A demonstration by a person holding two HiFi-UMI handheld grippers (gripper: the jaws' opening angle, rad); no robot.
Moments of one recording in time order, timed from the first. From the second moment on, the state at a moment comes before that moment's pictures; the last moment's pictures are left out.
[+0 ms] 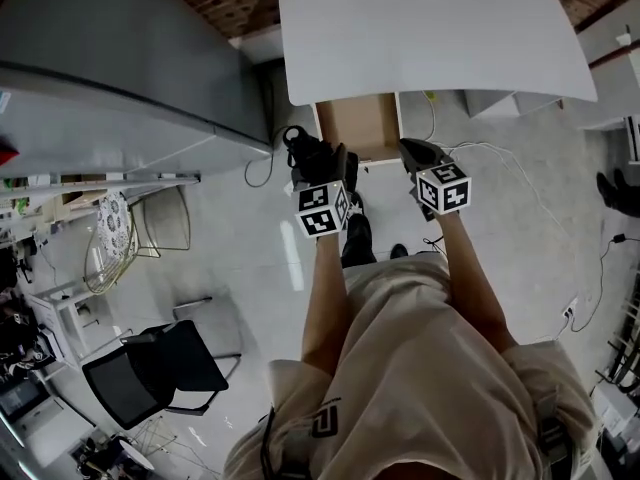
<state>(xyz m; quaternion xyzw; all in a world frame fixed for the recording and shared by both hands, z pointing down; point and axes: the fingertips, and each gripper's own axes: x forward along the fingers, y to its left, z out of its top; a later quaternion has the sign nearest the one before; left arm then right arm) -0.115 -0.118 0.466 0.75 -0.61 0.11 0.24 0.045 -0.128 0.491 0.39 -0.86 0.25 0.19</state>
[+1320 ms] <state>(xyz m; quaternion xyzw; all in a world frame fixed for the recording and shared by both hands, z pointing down) -0.017 -0.192 0.700 0.87 -0.32 0.29 0.25 0.075 -0.163 0.666 0.53 -0.75 0.33 0.19</state>
